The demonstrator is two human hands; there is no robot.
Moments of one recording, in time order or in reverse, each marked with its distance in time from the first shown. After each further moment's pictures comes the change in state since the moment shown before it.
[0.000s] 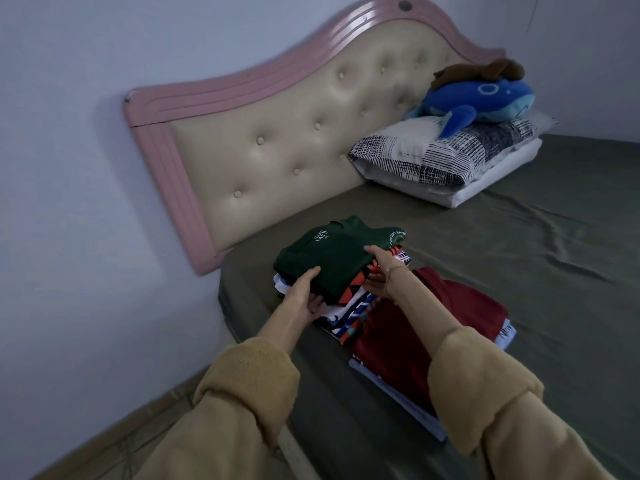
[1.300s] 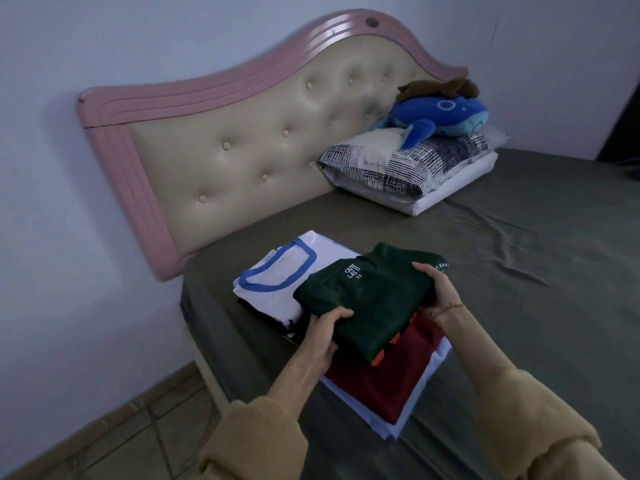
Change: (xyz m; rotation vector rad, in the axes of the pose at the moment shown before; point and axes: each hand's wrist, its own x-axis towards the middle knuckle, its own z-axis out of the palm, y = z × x) left_hand -0.033 -0.087 0.050 0.003 -0.354 0.095; right_hand -0.018 -0.003 -0.144 0.389 -0.201 -0.159
